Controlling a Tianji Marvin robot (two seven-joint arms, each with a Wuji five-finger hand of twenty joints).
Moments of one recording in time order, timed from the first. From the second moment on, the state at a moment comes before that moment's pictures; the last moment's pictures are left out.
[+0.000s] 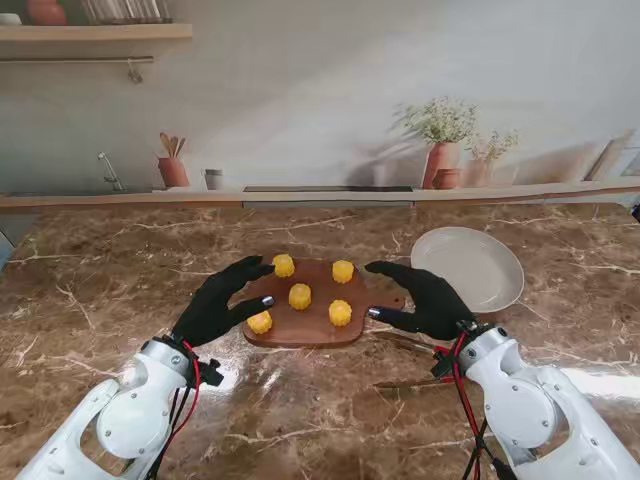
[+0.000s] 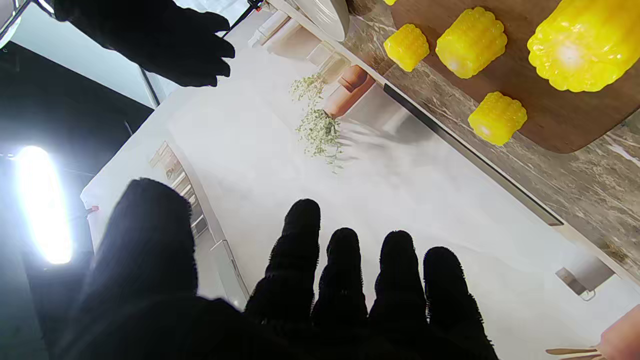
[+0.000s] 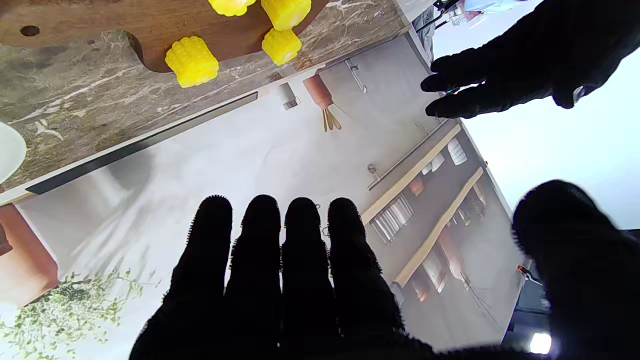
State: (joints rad) left arm 1.73 -1.14 -1.26 -1.75 0.44 -0.21 0.12; right arm -1.74 -1.09 1.40 -1.76 -0.60 -0.34 -0.01; left_hand 0.62 -0.09 0.02 -0.05 0.52 0.06 0.16 0.17 0.34 0.00 0.21 0.21 0.28 0.04 0.12 0.33 -0.02 -0.04 0.52 0.31; right_hand 0.10 -0.35 0.67 0.01 0.47 0.08 0.14 0.40 0.57 0.02 0.07 0.17 0.55 -0.04 0.08 0.18 0.30 -0.05 0.55 0.27
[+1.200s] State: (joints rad) left arm 1.68 -1.14 -1.25 -1.68 0.40 -0.26 0.11; right arm -1.95 -1.04 1.57 -1.81 -1.08 -0.20 0.15; left_hand 0.62 -0.09 0.02 -0.05 0.52 0.06 0.16 0.17 0.34 0.00 0.21 0.21 0.28 0.04 0.12 0.33 -0.02 -0.04 0.52 0.32; right_hand 0.35 -0.59 0.58 -0.06 0.30 0.11 0.12 0.53 0.36 0.00 0.15 0.43 0.38 -0.05 0.13 0.35 0.13 -0.03 0.49 0.33
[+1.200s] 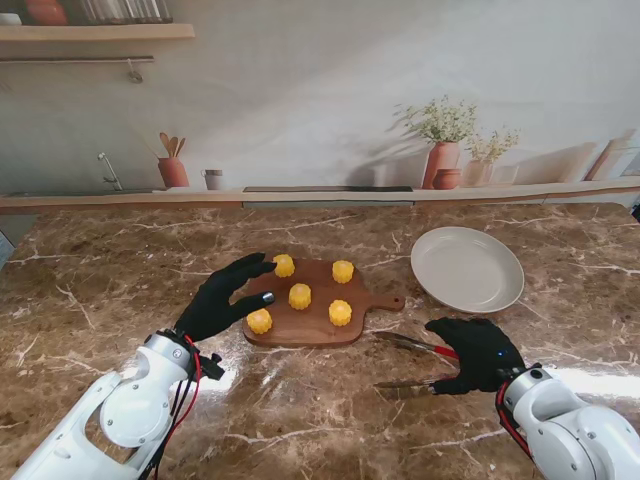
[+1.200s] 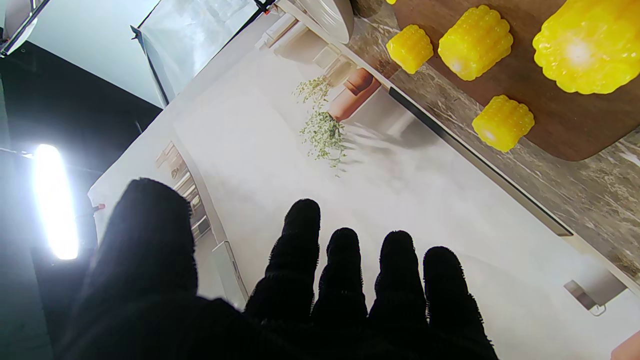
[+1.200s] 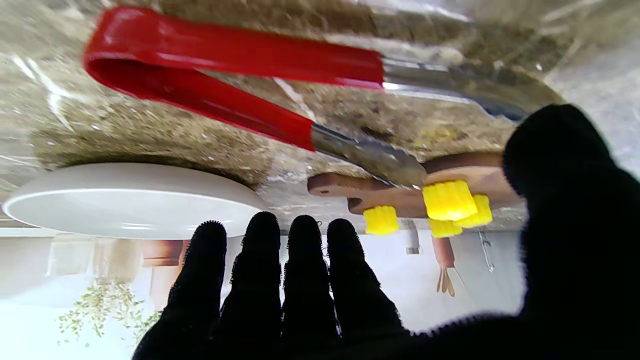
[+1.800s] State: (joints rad) left arm 1.68 -1.14 -1.25 -1.68 0.41 -0.26 0.12; right arm -1.90 -1.04 1.53 -1.60 -1.10 -0.20 -0.02; left_hand 0.62 -0.09 0.02 -0.05 0.52 0.06 0.16 0.17 0.34 0.00 0.21 0.21 0.28 0.04 0.12 0.33 -0.02 -0.04 0.52 0.32; right_hand 0.35 -0.59 0.58 -0.08 0.32 0.05 0.18 0.62 0.33 0.01 0.22 0.46 0.35 -0.05 0.18 0.34 0.12 -0.03 0.49 0.38
